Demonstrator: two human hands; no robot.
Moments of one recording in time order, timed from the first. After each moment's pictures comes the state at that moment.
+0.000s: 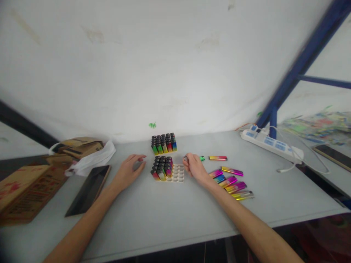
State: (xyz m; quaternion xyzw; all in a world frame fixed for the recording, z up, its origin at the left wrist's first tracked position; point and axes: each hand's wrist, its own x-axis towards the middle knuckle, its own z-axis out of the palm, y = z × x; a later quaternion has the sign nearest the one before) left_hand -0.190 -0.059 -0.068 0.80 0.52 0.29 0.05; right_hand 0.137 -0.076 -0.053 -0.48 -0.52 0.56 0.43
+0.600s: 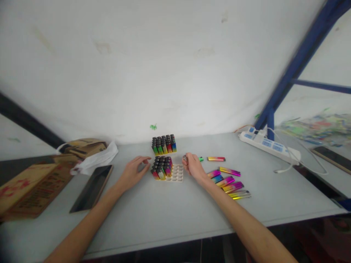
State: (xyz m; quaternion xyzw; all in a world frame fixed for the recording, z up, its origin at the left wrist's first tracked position) left_hand -0.172 -0.065 -0.062 0.81 0.48 0.31 0.09; right_hand 0.136 -0.072 -0.049 -0.50 -0.51 0.56 0.43
